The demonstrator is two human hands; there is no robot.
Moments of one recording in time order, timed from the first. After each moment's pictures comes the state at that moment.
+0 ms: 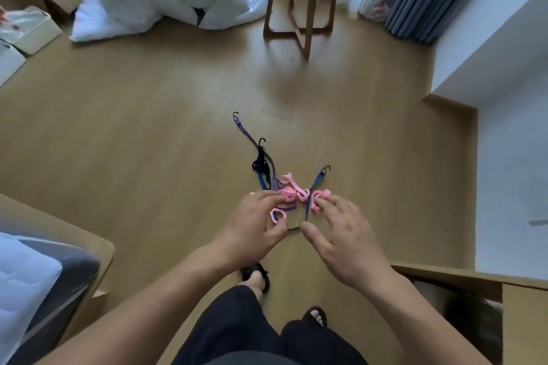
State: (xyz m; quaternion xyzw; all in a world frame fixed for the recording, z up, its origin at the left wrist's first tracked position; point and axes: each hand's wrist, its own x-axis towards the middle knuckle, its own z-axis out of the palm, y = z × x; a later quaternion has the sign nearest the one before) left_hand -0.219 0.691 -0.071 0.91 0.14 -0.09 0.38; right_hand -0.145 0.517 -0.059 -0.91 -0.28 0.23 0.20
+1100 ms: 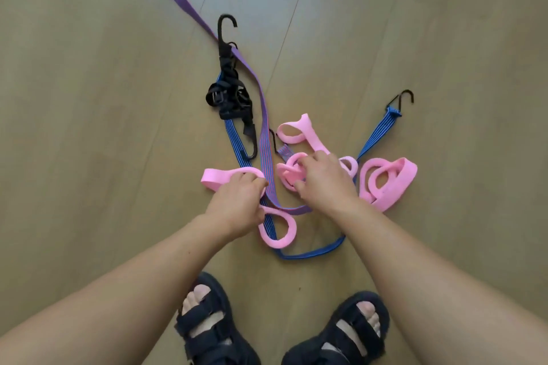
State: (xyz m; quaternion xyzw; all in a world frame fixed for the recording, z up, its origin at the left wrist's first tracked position) left_hand -0.034 0.782 -0.799 0.90 0.15 -0.35 0.20; right_hand 0.078 0.640 -0.806 -0.89 -0.27 0.35 0.05
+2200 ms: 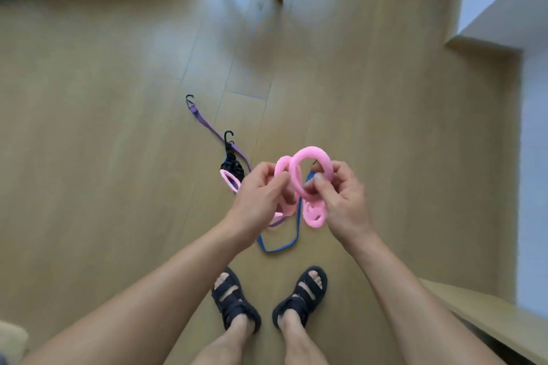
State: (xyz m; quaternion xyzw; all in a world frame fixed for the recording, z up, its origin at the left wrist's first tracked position) left_hand 0.057 0.716 -0.306 0.64 0.34 -0.12 0.68; right_hand 0.104 0.575 -0.316 -0.74 0.04 0.25 0.63
